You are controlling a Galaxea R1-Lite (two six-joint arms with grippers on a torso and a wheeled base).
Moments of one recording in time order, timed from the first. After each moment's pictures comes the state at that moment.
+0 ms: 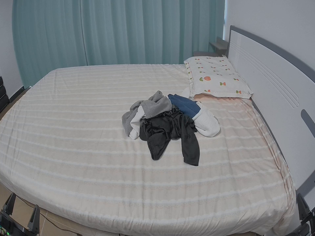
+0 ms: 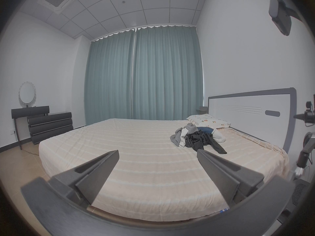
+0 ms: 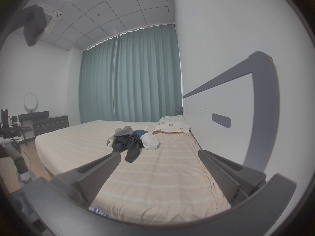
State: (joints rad) left arm -0.01 0.02 -0.02 -0.01 0.02 -0.01; right arm 0.00 0.06 -0.10 0.01 0.05 0.01
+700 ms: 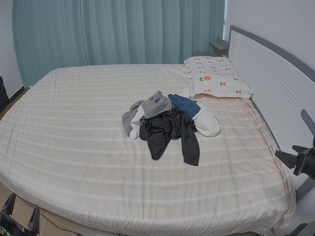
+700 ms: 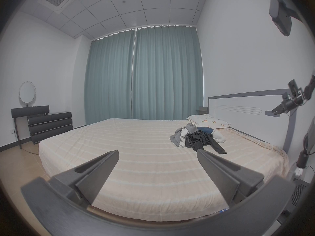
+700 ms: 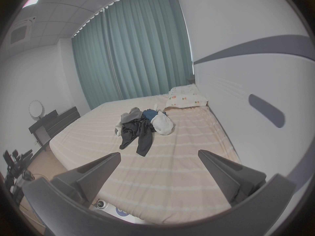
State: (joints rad) left arm -0.01 0.02 -0.02 -0.01 0.02 -0.01; right arm 0.13 0.98 -0.37 -0.29 0.06 0.13
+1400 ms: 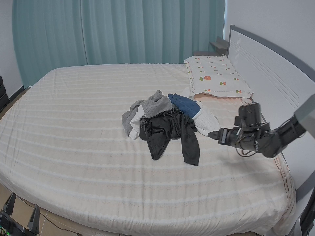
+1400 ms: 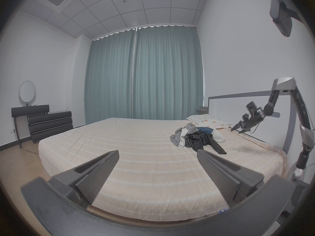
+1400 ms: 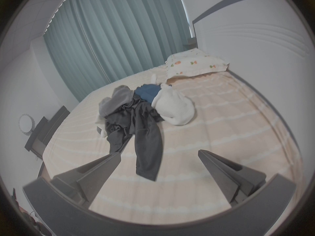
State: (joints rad) left arm -0.01 0.02 -0.02 -0.01 0.02 -0.02; right arm 0.33 2.03 -0.96 -0.52 -0.09 0.39
